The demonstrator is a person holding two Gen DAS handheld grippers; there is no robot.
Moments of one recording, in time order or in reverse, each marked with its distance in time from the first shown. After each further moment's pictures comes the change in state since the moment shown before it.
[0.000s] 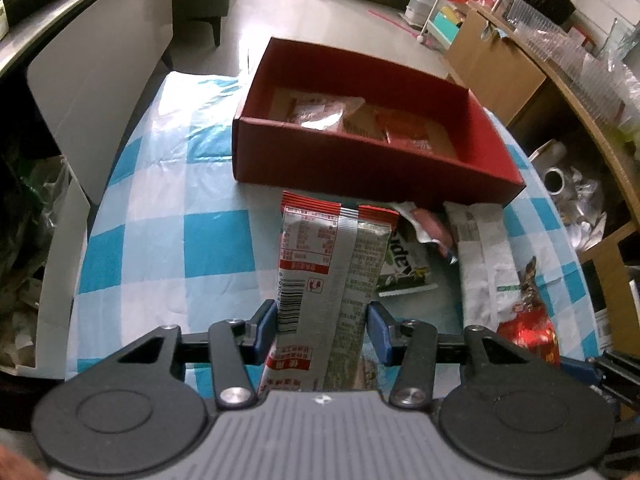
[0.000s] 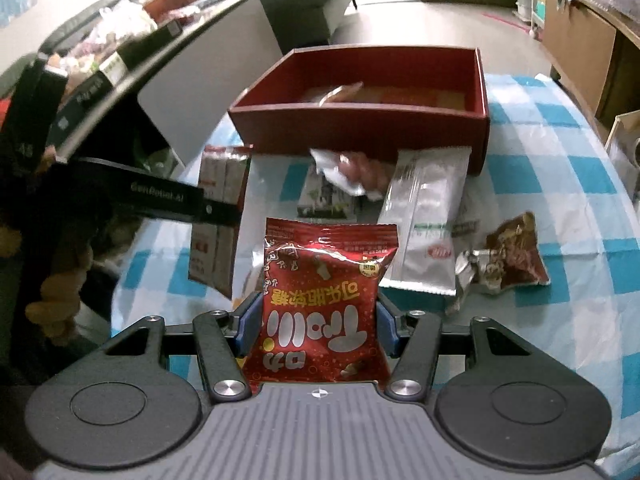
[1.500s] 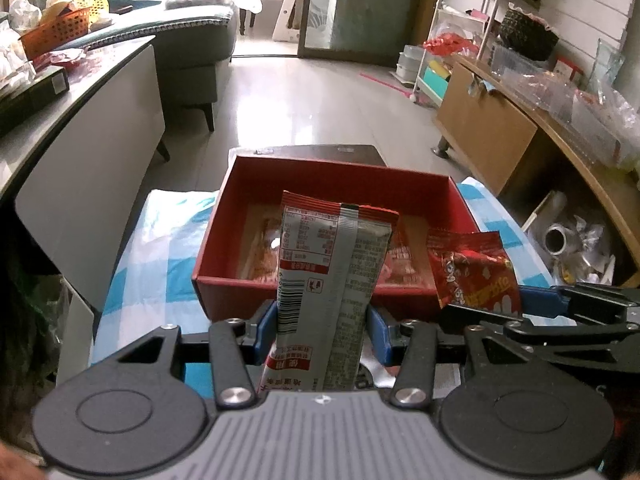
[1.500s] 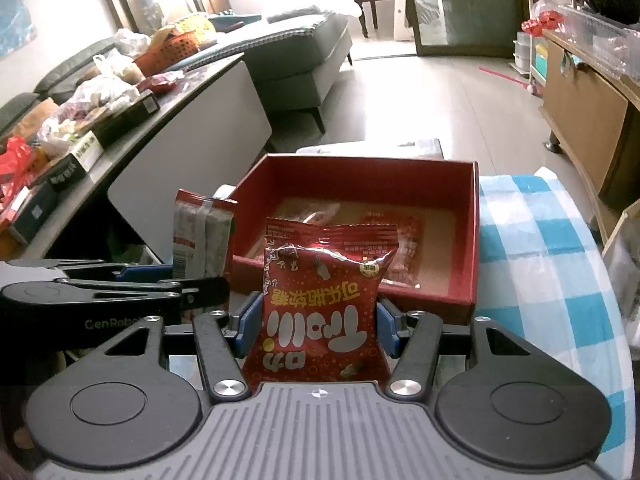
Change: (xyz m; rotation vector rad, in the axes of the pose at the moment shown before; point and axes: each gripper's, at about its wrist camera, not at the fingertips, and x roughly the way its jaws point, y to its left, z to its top) left arm -0.011 -0.051 0.067 0.079 -0.201 0.074; right arm 0.026 -0.030 0.112 -0.026 -0.146 -0.014
